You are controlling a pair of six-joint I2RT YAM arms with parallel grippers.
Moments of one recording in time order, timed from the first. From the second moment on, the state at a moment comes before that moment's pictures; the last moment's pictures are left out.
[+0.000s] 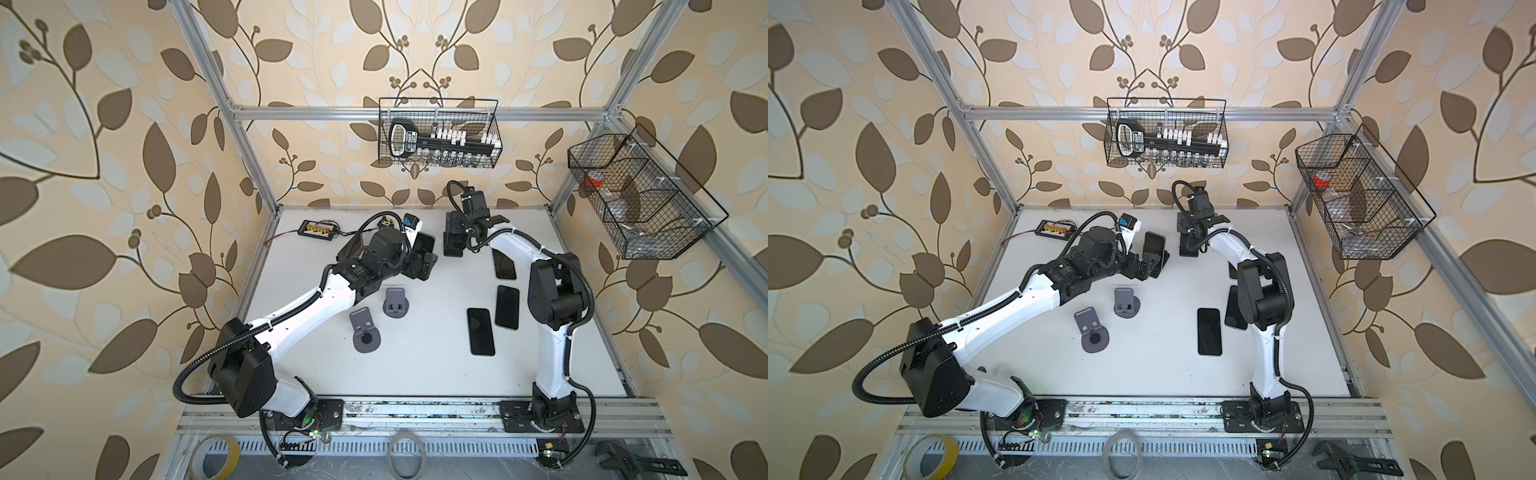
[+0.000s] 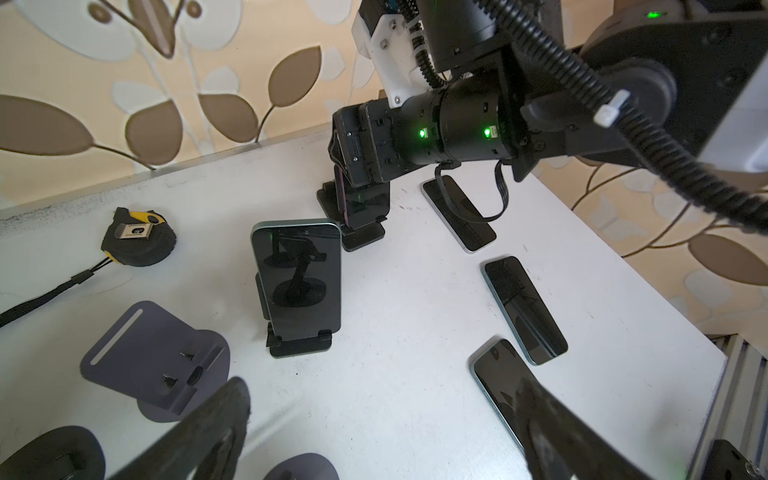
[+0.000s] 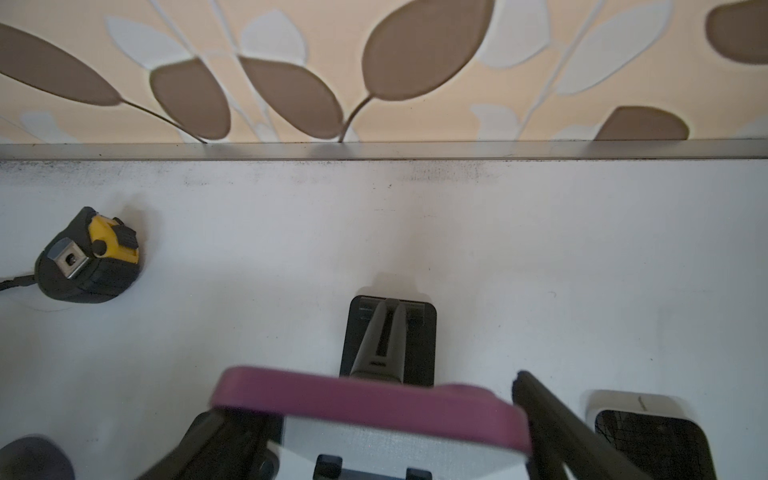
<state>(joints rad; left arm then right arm) -0.68 1.44 1.20 -0.23 0.04 -0.22 0.27 2.11 1.73 -0.34 0.23 0.22</state>
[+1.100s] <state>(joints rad) -0.68 1.44 1.20 -0.23 0.04 -0.22 0.27 2.10 1.67 -0.26 0.18 0.20</state>
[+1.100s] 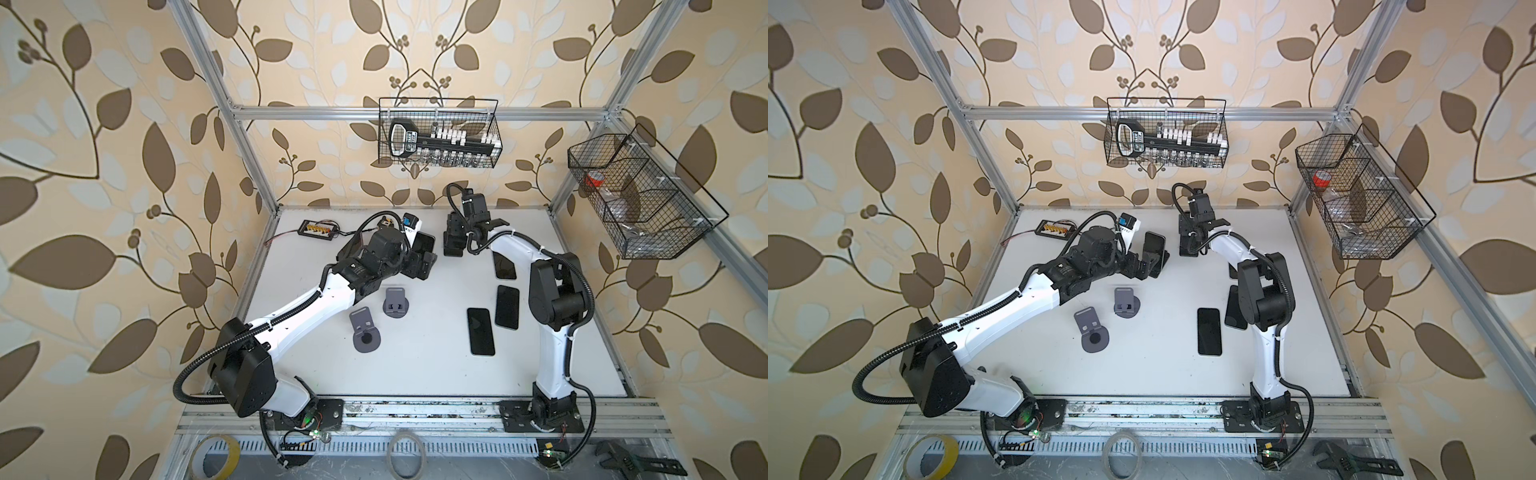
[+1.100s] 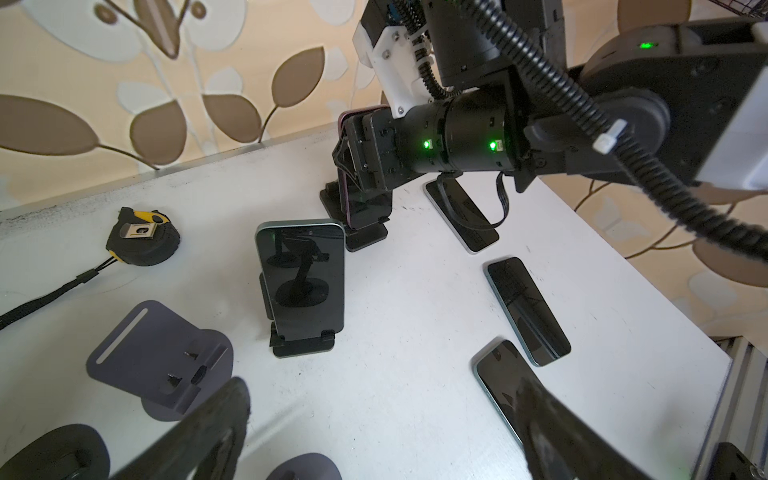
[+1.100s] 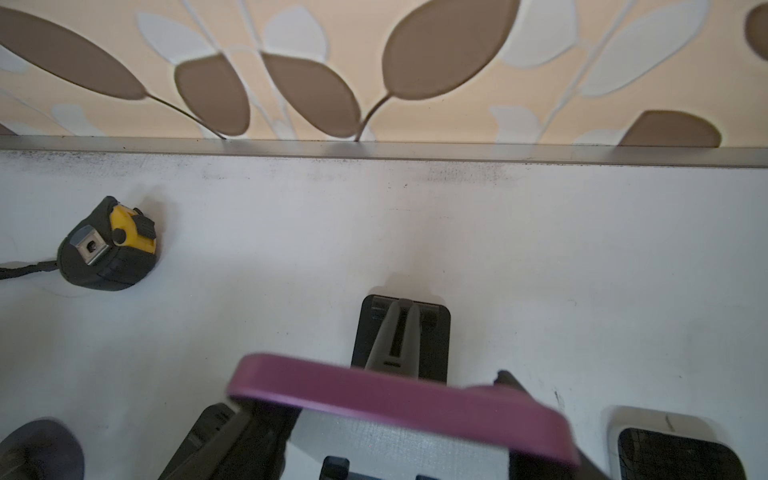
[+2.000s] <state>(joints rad) -0.69 1.44 1.20 -0.23 0.04 -0.22 0.27 2.09 1.66 -0.25 0.16 0.19</state>
